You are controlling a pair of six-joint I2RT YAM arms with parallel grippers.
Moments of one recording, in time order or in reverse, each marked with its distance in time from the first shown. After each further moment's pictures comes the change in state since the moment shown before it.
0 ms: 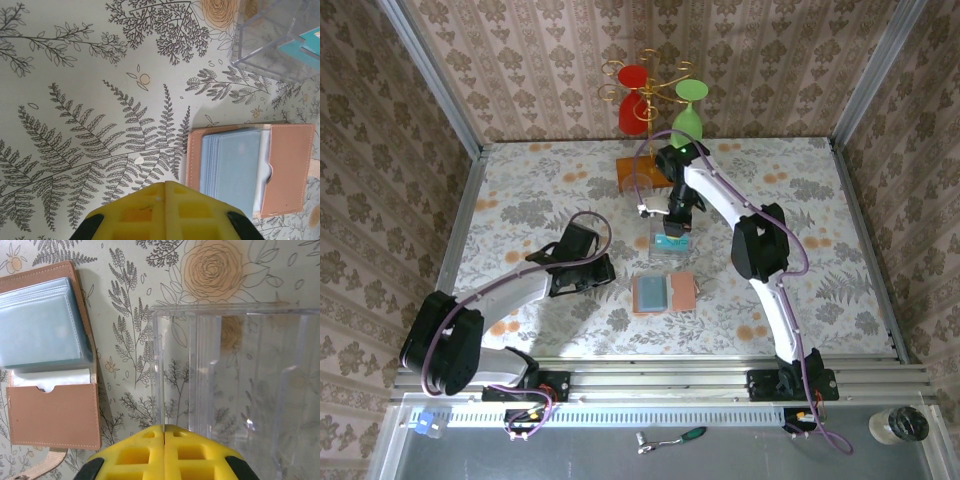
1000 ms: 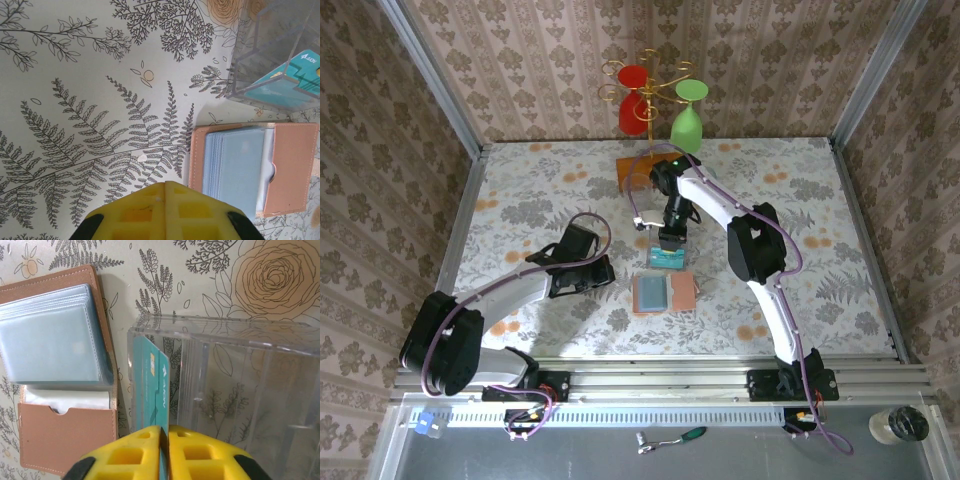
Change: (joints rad) left arm -0.001 -0.001 -0.006 0.000 -0.001 -0.005; right arm 0.039 -0.006 -0.134 0.071 -0.053 0.011
